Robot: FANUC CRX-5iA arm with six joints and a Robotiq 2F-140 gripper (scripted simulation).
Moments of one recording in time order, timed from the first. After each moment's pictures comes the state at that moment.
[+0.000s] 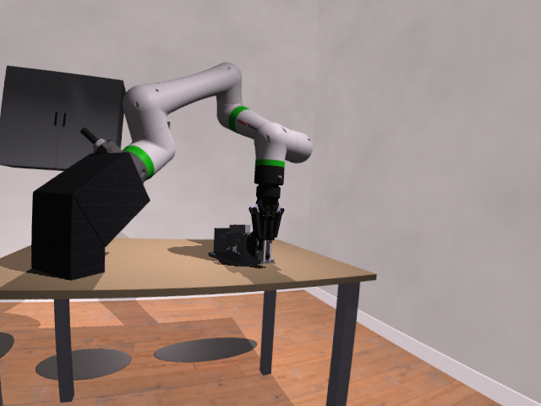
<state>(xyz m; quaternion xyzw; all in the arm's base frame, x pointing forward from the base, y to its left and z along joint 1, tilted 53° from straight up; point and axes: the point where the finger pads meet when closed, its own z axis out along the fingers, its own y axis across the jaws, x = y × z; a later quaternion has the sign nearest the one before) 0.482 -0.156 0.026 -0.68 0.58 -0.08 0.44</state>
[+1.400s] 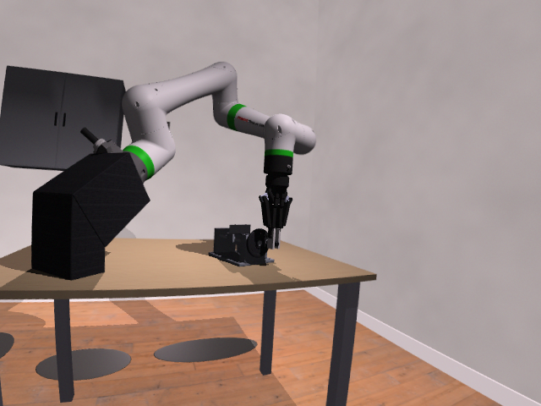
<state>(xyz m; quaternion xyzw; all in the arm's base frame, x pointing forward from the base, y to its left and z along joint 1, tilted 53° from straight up) 0.485 -0.177 0.072 -0.68 0.58 -0.08 0.44</state>
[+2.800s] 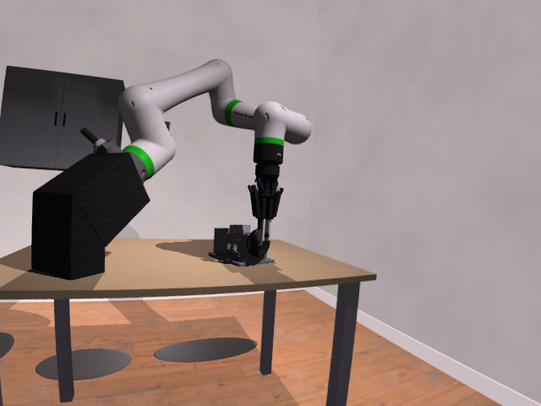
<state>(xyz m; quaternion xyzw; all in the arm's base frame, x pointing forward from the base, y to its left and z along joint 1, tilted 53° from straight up) 0.435 -0.189 0.059 -0.68 0.58 -0.08 0.44</state>
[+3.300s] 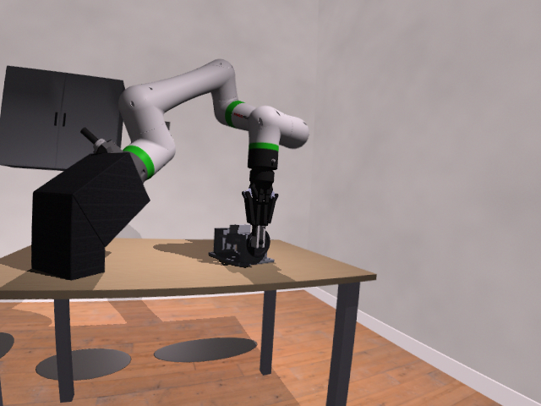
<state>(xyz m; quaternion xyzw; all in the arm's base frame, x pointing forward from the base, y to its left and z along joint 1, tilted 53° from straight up) 0.432 -0.177 0.033 -0.68 0.58 -0.08 0.44</state>
